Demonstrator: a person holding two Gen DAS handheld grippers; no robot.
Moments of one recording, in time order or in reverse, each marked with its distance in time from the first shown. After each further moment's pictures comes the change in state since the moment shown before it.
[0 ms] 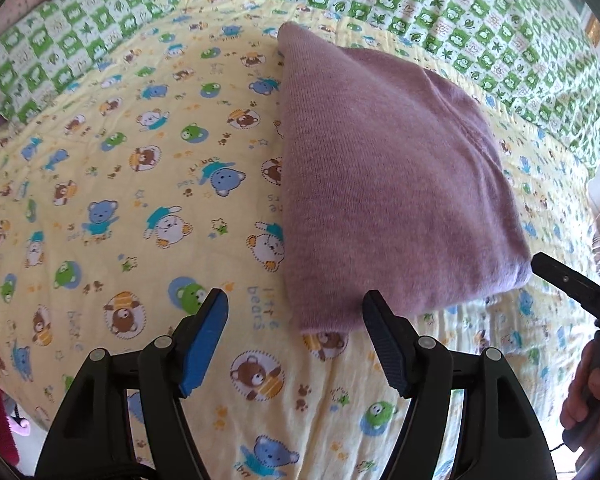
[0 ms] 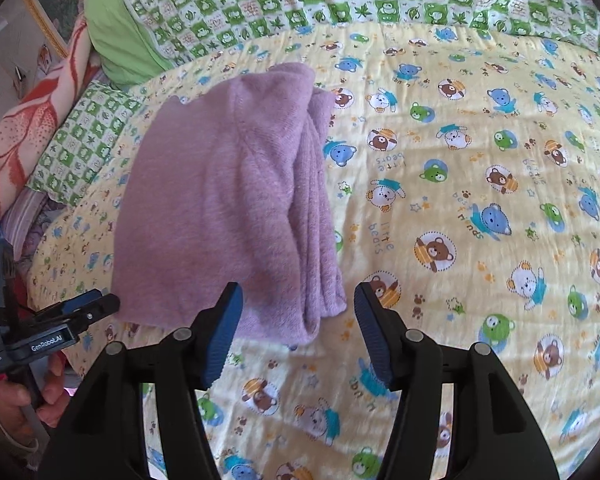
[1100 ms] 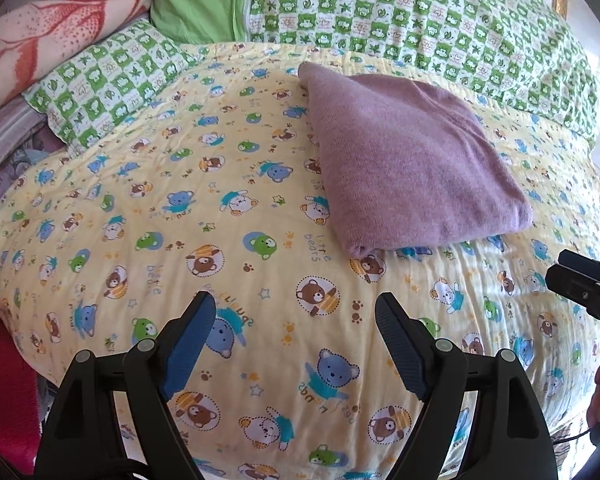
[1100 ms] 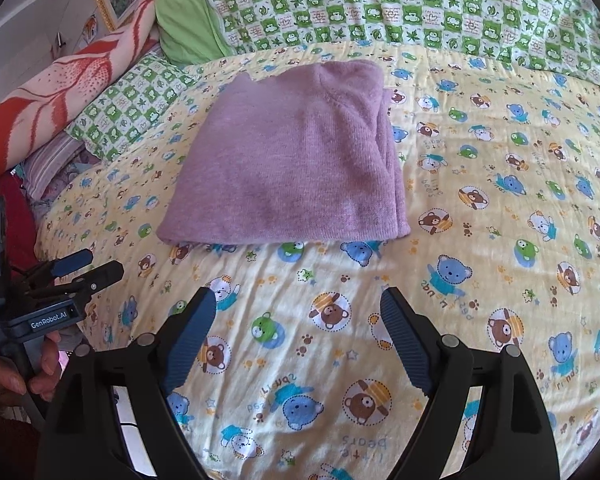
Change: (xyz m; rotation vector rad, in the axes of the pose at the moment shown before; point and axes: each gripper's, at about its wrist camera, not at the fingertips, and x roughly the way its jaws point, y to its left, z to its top) left arm -0.055 0.020 -0.064 0.109 -0.179 0.112; right arm -0.029 0.056 -0.077 -0.151 -0.082 0.013
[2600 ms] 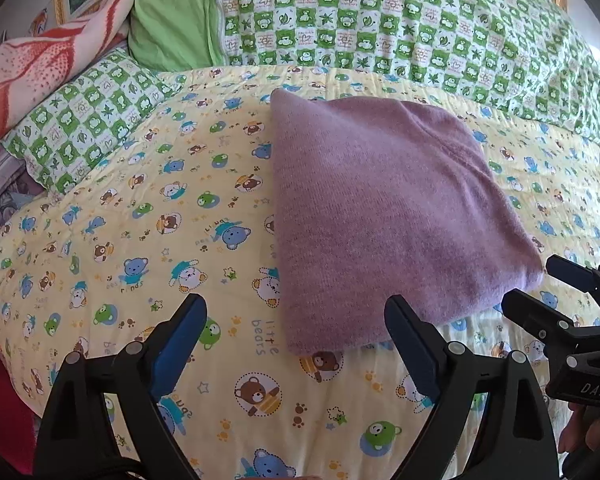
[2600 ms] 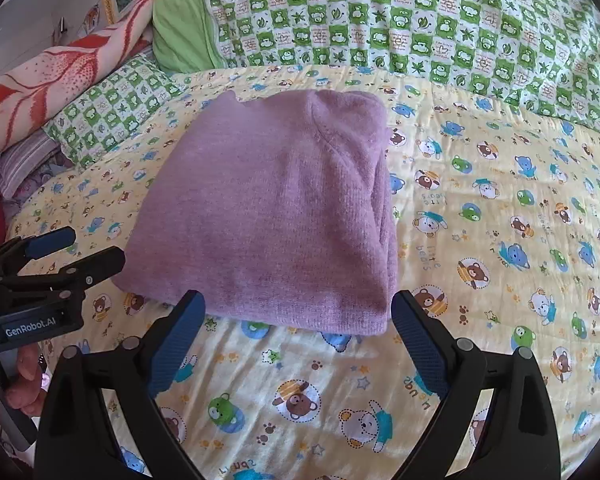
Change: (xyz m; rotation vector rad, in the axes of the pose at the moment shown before) left arm 0.032 -0.055 0.048 0.016 -0.039 0.050; right arm 0.040 -0.007 0.040 -0.079 -0.065 -0.085
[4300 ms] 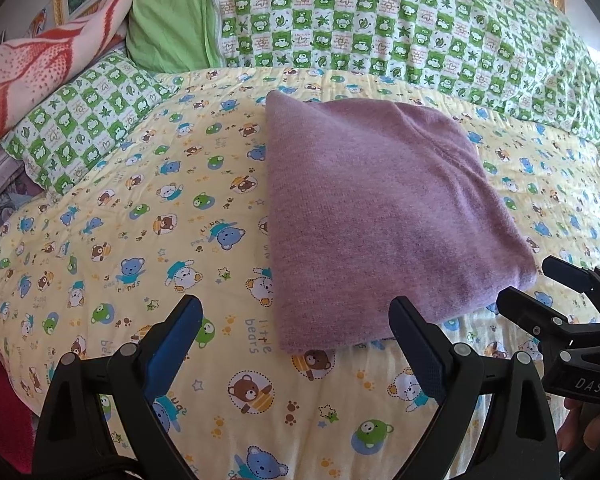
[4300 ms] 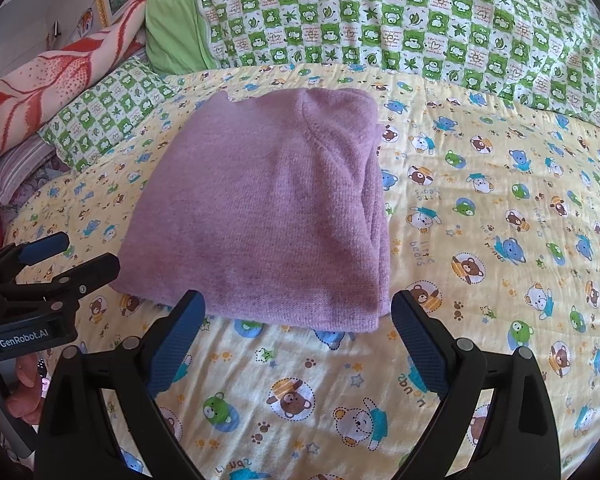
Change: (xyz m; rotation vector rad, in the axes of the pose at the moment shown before) left arm -0.006 -0.006 -0.004 -0.006 -0.012 -0.005; right arm 0.000 -0.002 -0.002 0.014 -0.001 -0.009
